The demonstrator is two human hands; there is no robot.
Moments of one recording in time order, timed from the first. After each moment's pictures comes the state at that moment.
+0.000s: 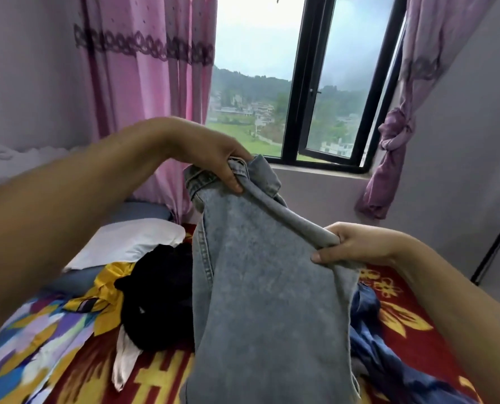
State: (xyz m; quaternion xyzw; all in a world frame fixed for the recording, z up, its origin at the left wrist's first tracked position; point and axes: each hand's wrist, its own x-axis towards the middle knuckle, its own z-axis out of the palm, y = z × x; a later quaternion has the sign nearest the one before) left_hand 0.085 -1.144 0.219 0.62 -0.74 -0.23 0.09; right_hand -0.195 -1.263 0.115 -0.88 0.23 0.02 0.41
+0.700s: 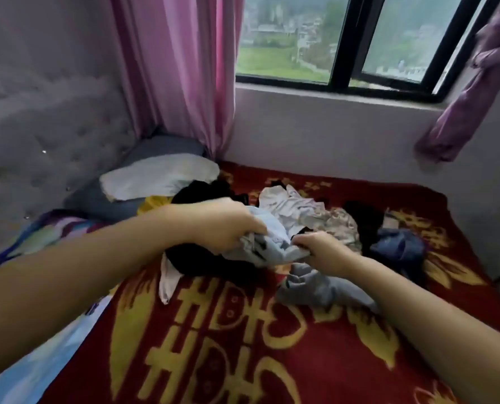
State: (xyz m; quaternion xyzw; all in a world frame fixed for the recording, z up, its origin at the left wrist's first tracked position) left_hand 0.088 -1.119 0.029 0.61 -0.79 -0.03 -0.06; right_hand -0.102 -1.285 -0.065 -0.97 0.18 -0.03 0.15
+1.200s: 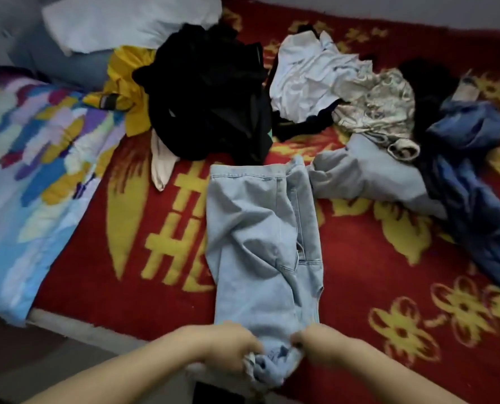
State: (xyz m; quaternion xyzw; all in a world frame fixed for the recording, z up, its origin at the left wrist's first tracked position) left_hand -0.036 -1.007 -0.325 0.53 -0.63 -0.57 -0.09; right_hand -0.223 -1.138 -0.396 -0.85 0.12 0.44 0.28
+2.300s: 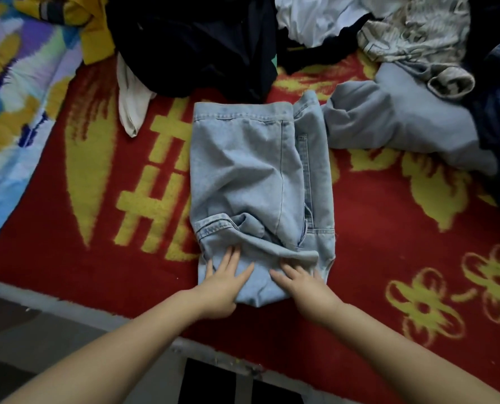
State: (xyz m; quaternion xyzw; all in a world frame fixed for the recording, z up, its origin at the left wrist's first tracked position) left_hand -0.032 -1.011 -0.463 0.67 -0.55 -0.46 -0.18; right_hand -0.201 -1.141 -0.472 -0.89 0.16 0.34 0.23
